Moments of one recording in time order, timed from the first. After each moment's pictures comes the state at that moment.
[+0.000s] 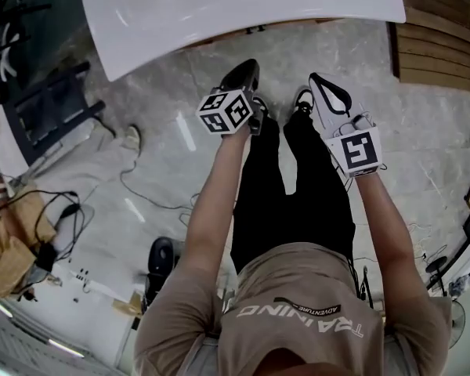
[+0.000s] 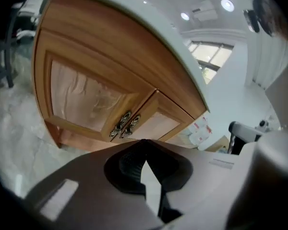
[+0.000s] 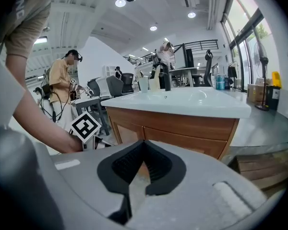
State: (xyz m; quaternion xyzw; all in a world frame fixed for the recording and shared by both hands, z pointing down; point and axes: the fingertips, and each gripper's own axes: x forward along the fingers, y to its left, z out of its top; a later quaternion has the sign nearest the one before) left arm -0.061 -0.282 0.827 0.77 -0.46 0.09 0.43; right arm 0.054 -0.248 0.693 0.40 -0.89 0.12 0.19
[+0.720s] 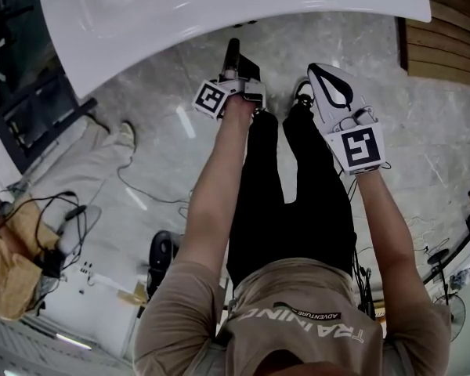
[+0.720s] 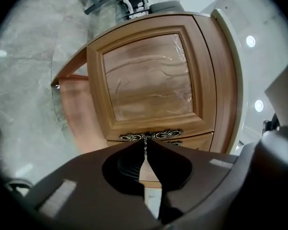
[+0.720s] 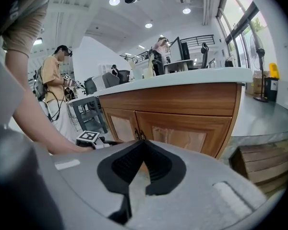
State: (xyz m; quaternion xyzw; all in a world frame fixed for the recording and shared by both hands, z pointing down) left arm -0.086 -0.325 0.903 0.56 -0.46 -0.34 0.60; right arm 0.064 -0.265 0.751 0.41 -0.88 0.17 0.18
